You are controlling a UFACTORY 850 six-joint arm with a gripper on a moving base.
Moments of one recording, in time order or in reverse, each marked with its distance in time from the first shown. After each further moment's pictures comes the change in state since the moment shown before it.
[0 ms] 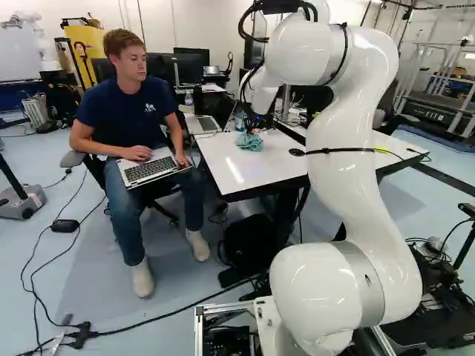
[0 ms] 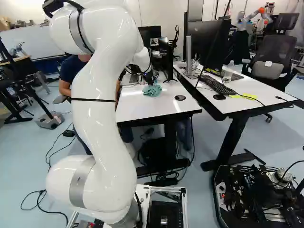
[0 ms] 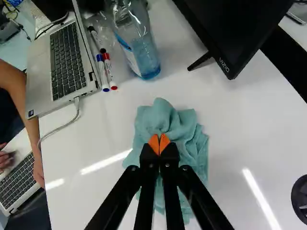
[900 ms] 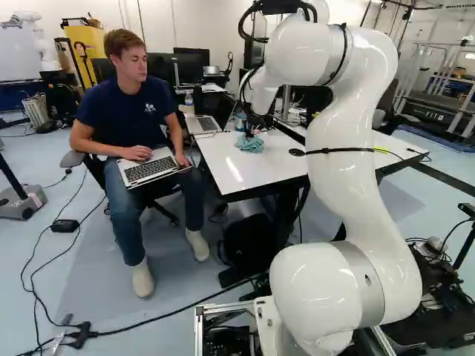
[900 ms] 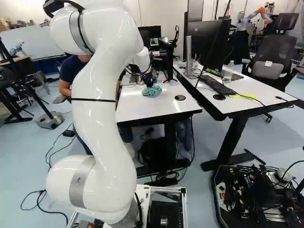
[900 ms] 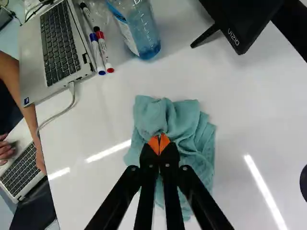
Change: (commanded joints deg) arm 0.0 -0.1 0.0 1.6 -5.8 0.0
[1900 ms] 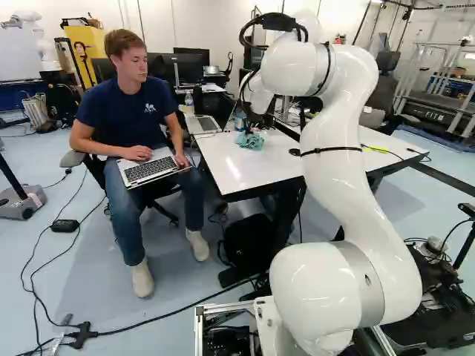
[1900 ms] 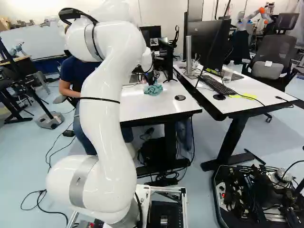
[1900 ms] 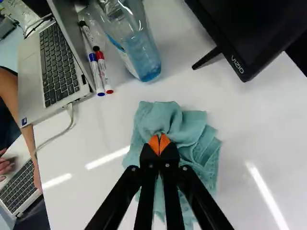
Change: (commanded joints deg) arm -0.2 -7.0 -9.9 0.1 -0.2 0.0
